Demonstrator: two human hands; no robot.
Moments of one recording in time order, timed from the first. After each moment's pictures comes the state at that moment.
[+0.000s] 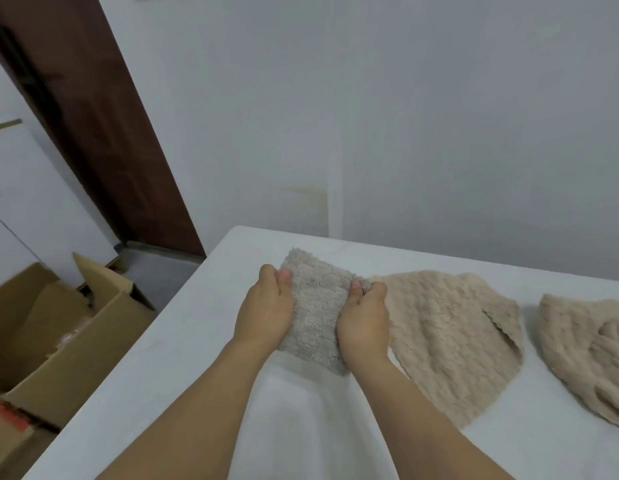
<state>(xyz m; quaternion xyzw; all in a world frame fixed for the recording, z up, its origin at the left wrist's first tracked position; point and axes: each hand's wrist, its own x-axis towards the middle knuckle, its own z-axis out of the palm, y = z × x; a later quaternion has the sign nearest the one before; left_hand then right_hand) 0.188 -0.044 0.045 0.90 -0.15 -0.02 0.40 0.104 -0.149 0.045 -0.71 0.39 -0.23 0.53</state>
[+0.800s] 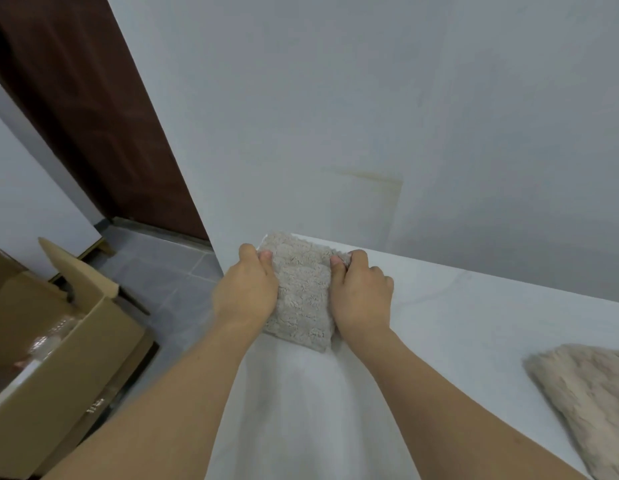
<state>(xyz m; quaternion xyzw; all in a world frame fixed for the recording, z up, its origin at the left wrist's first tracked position) 0.483 -0.010 -0.050 0.96 -0.10 0.00 0.26 0.409 -0.138 -0.060 -0.90 0.33 -0.15 0.24</state>
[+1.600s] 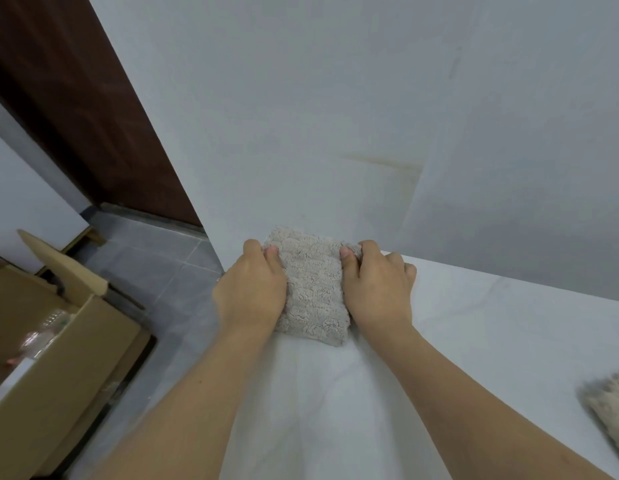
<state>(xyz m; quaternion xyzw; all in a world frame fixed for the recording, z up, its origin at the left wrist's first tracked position) 0.518 -0.025 -0.067 0.97 -0.09 0.02 0.23 0.446 -0.161 -0.079 -0.91 0.31 -0.15 0.23</state>
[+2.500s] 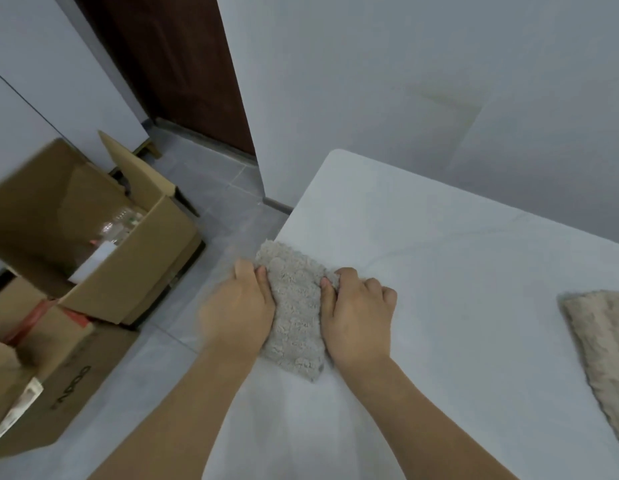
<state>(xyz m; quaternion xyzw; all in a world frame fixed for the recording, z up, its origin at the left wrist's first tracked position) 0.372 0.134 -0.073 0.99 -0.05 0.01 0.13 0.312 -0.008 -0.076 -0.95 0.21 -0.09 0.19</state>
